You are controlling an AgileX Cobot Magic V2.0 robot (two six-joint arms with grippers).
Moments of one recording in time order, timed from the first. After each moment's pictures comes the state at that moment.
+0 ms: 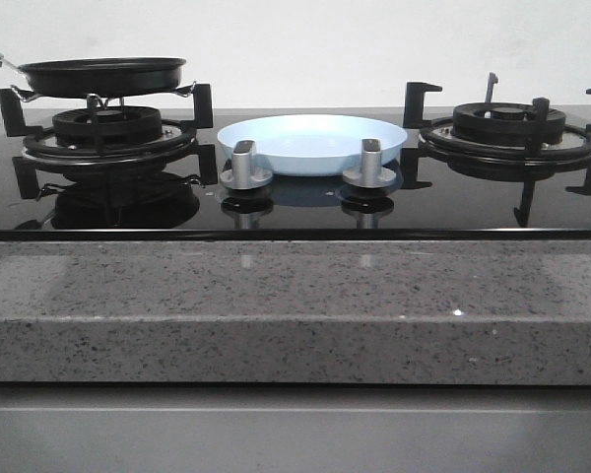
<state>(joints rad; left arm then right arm) -0.02 0.00 0.00 -0.07 0.19 0.03 0.02 -0.01 0.03 0.01 0.21 0.07</state>
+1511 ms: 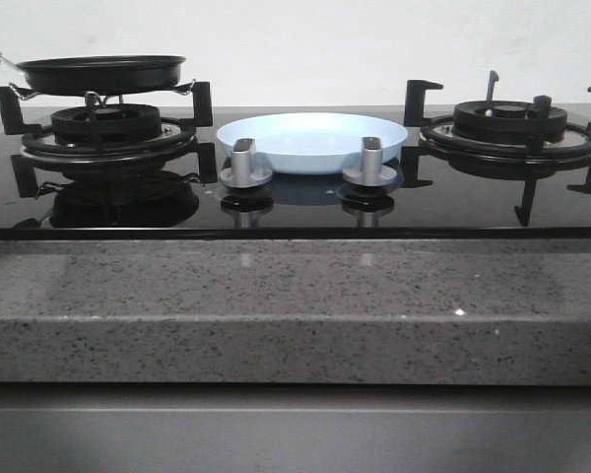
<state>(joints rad) -0.02 0.56 -0.59 -0.06 0.31 0.01 0.02 0.53 -0.61 -0.04 0.37 0.07</state>
